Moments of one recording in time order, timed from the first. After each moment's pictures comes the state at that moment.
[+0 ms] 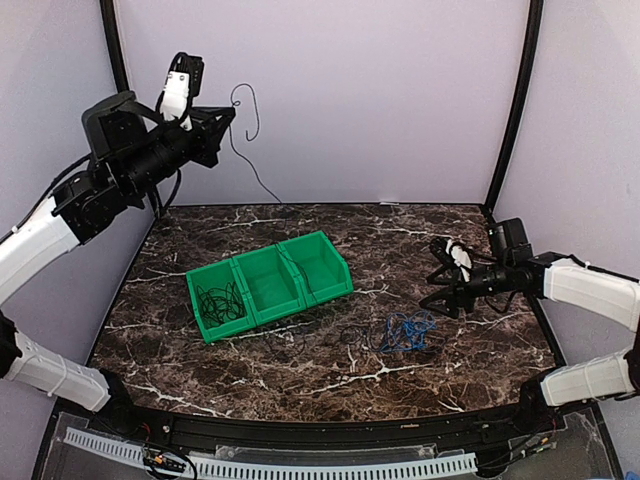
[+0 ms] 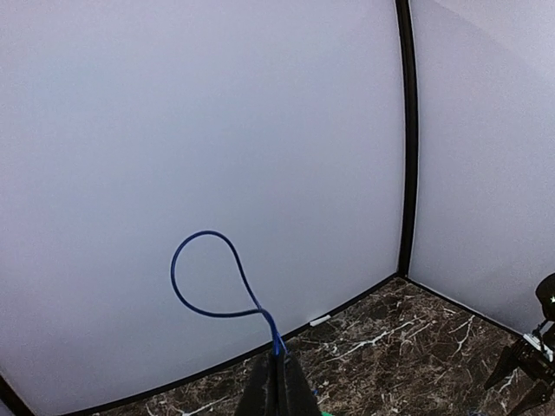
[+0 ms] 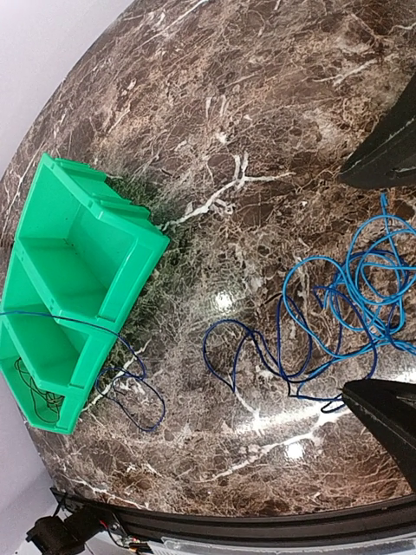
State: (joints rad) left arm -0.75 1.24 1.39 -0.06 -0.21 0.08; right arm 0.30 1.17 0.67 -0.32 -0.72 -0.53
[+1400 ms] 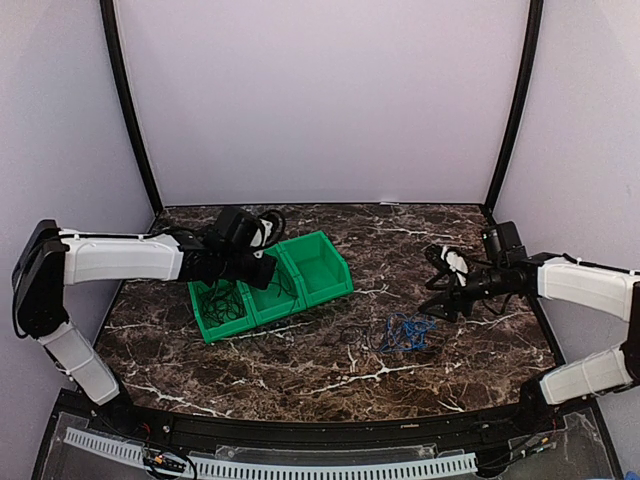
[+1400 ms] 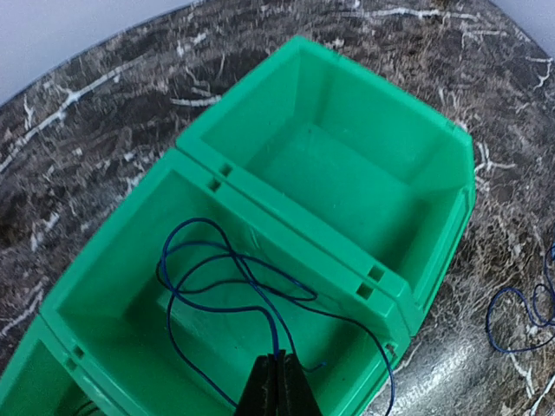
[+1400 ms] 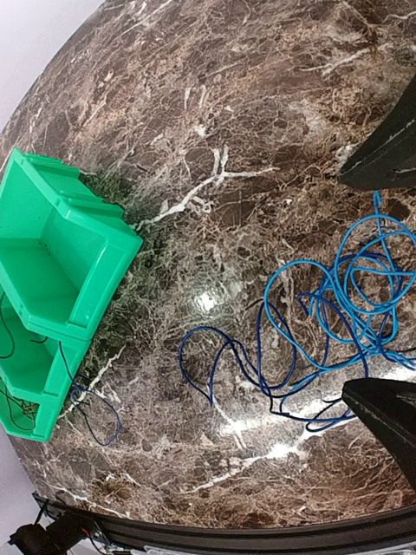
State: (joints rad) left arm -0.74 1.59 1.06 -0.22 -0.19 -0.21; right arm 0.30 1.23 0.66 -0.31 -0.70 -0.57
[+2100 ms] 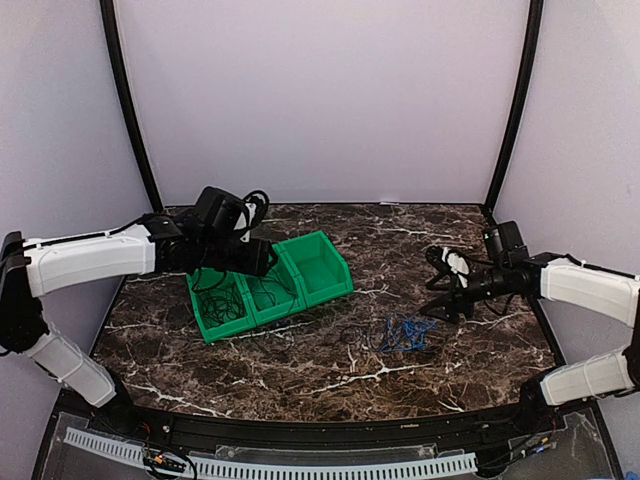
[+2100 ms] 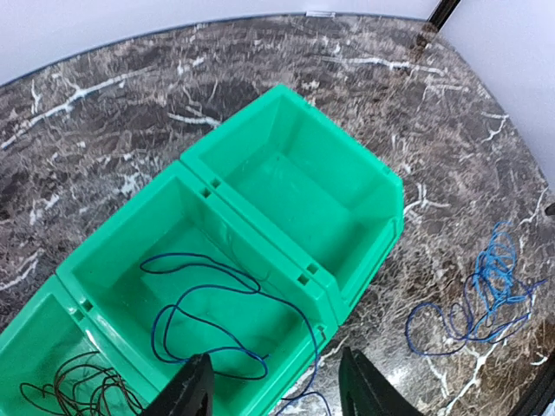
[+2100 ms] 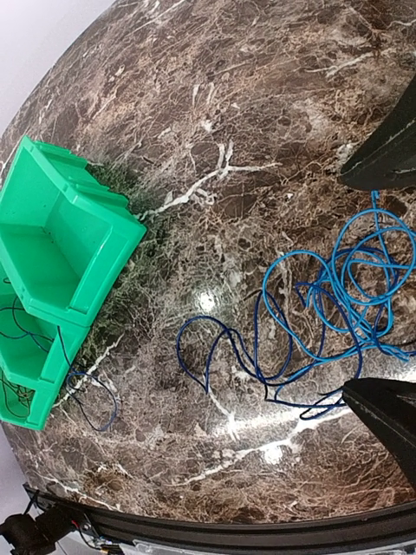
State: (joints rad) left arm -0.74 1.49 1.10 -0.37 -0.11 -0.38; right arm 0.31 1.20 0.66 -0.35 -0.70 -0.61
